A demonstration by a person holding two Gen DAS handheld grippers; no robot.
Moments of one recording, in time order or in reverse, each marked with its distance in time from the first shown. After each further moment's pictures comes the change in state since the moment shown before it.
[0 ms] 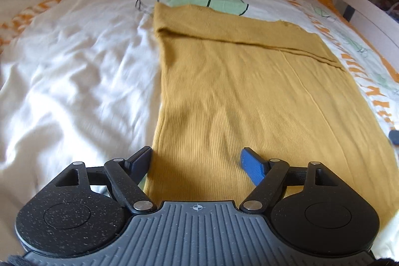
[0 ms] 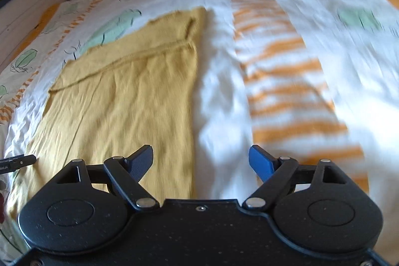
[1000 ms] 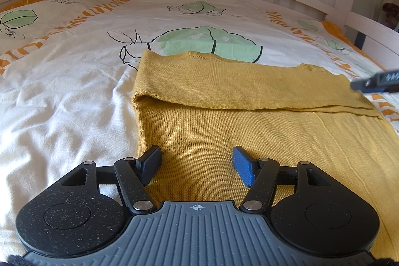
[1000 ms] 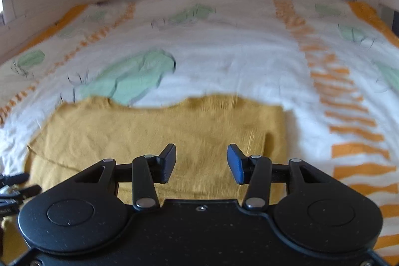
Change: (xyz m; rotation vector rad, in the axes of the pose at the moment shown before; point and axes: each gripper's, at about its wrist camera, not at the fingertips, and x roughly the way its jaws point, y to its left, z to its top) left arm 0.093 -0.015 0.067 0.037 -0.244 0.058; right arm 0.136 0.086 0.146 -0.265 -0.160 0.032
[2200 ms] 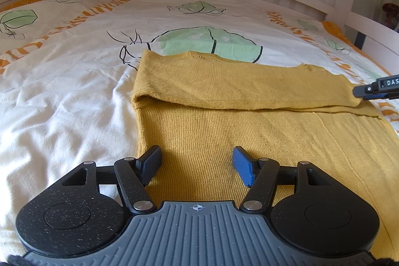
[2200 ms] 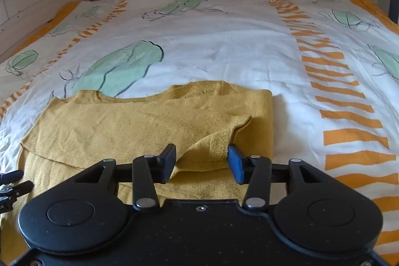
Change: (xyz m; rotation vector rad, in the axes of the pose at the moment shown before) left arm 0.000 0.000 0.000 -0.002 0.000 0.000; right arm -0.002 -0.020 -0.004 0.033 0.019 -0.001
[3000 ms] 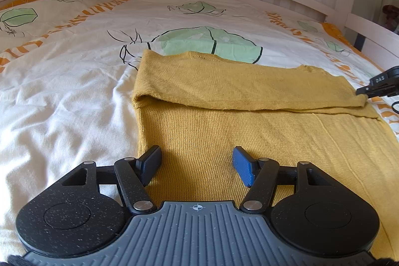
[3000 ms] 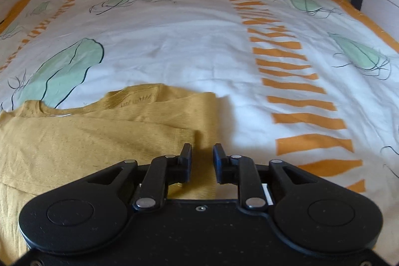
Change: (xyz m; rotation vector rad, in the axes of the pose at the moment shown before) left arm -0.001 0.000 0.000 -0.005 0.000 -0.002; right arm 0.015 -0.027 0.021 0.071 0.058 -0.216
